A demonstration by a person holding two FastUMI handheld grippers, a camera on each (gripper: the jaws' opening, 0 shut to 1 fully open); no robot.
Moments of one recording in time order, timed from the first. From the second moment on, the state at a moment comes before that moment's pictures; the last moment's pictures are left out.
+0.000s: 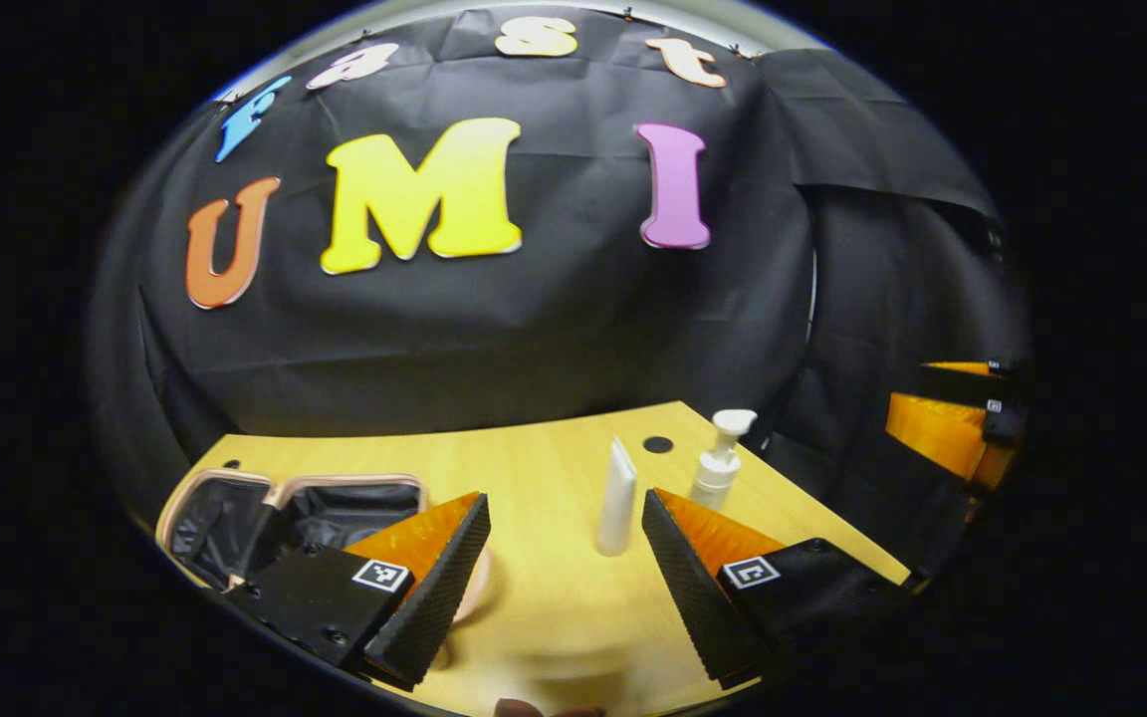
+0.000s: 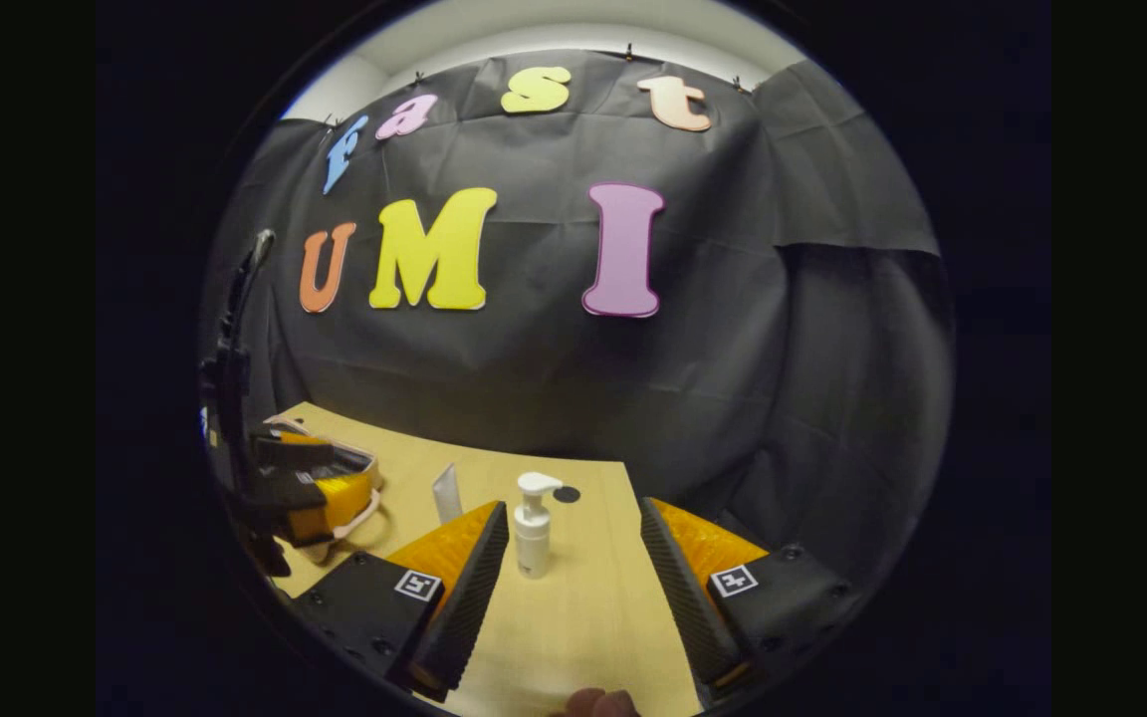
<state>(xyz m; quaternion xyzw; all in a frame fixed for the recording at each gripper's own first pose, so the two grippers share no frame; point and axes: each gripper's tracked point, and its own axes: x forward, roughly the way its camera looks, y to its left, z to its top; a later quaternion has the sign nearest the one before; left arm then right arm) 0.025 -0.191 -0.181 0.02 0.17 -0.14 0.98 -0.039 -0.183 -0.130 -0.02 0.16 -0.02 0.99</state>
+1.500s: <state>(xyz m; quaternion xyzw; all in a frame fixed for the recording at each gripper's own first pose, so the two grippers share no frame) 0.110 -0.222 -0.293 0.02 0.27 -0.19 0.95 0.003 -0.177 -0.261 0.00 0.26 0.03 0.96</state>
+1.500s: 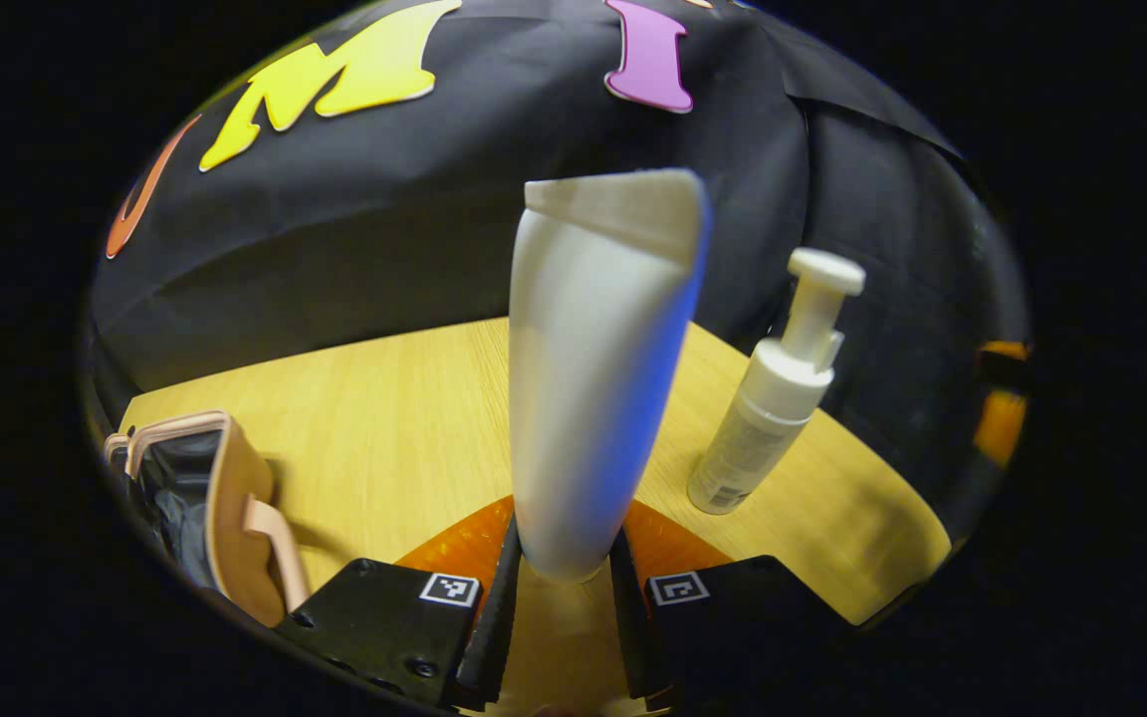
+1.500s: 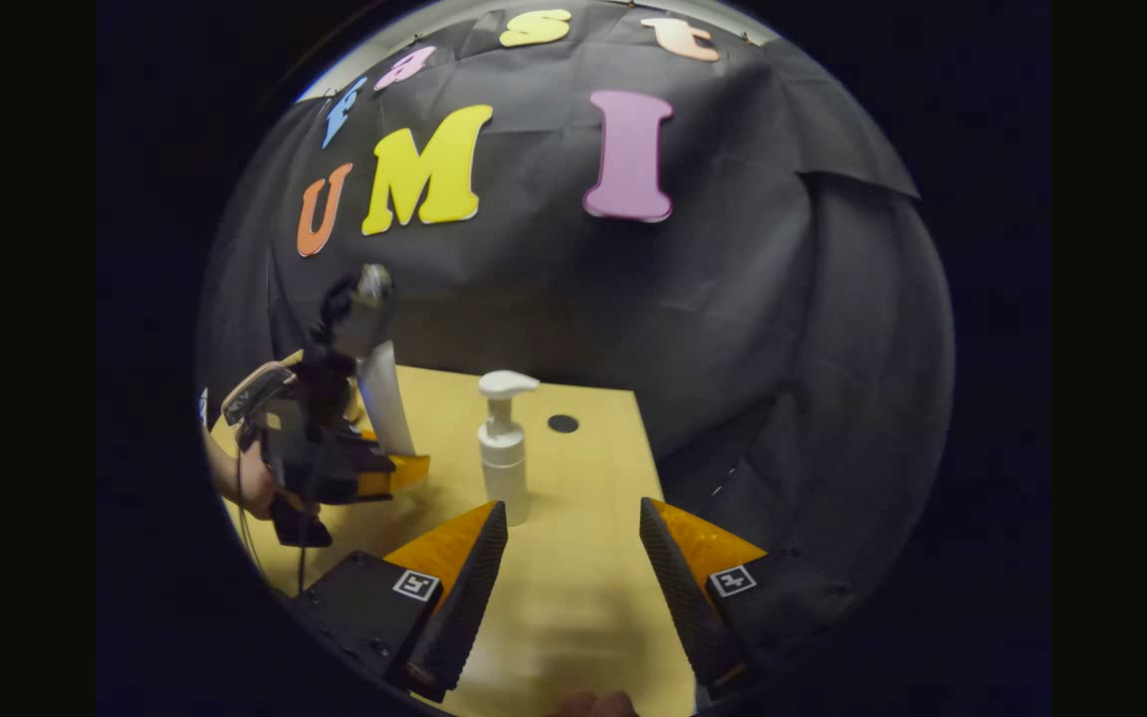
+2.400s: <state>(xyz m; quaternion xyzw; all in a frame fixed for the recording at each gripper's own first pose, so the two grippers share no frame) -0.047 0.019 -0.189 -0.06 0.29 0.03 0.96 0.125 -0.114 -0.363 0.02 0.31 0.03 0.95</state>
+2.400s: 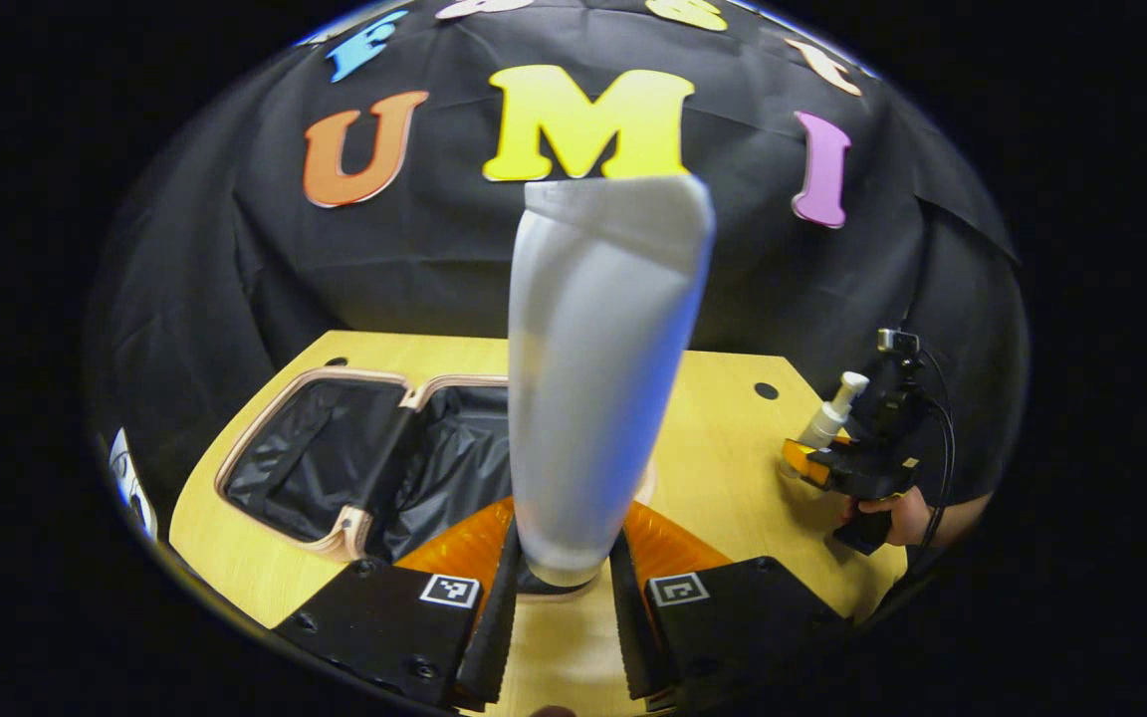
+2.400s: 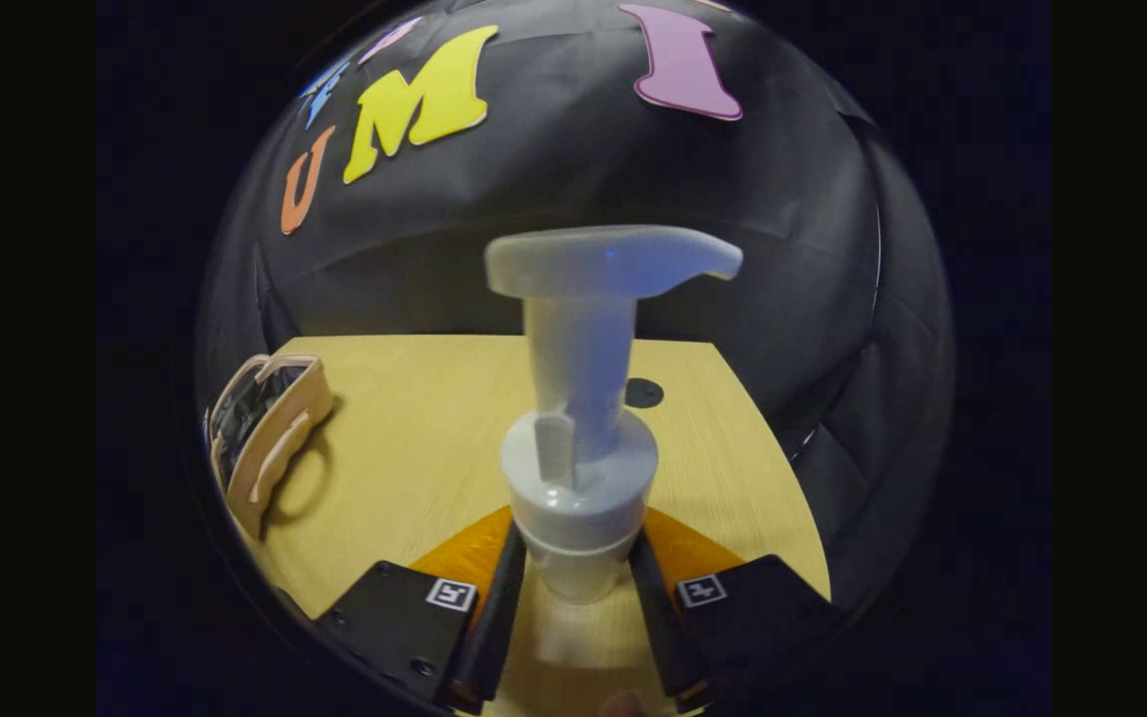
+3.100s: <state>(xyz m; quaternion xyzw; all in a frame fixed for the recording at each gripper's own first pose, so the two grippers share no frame) -0.001 0.093 -0.255 -0.13 0.36 -0.11 0.92 0.024 -0.051 -0.221 0.05 0.32 0.10 0.94</state>
